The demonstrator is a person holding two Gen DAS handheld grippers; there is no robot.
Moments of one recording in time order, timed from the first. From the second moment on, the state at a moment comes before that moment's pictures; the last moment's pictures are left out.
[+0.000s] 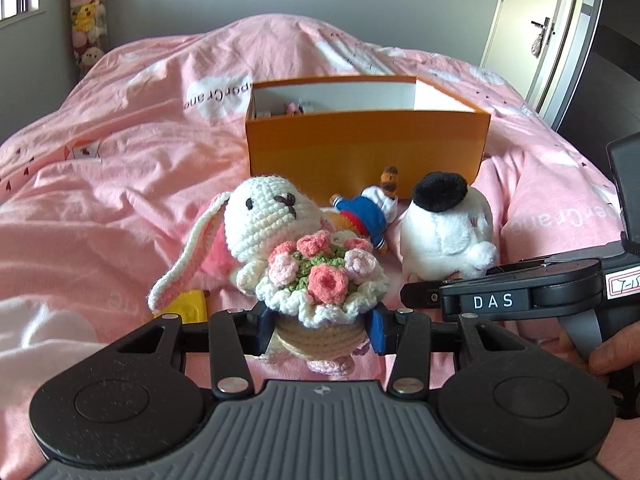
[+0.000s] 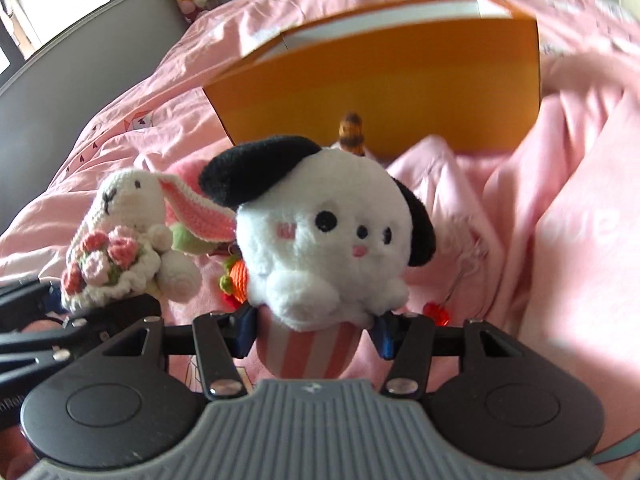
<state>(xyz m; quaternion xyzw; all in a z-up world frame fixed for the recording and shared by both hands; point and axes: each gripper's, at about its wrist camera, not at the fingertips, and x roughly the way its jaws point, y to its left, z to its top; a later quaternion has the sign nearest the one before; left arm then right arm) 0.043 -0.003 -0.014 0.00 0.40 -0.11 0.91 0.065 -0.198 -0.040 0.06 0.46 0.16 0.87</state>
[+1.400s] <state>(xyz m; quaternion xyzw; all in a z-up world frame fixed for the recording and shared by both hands) 0.240 -0.046 0.081 0.04 0.27 -0.25 0.93 0.271 -0.243 0.092 -0.02 0.41 0.20 0.89</state>
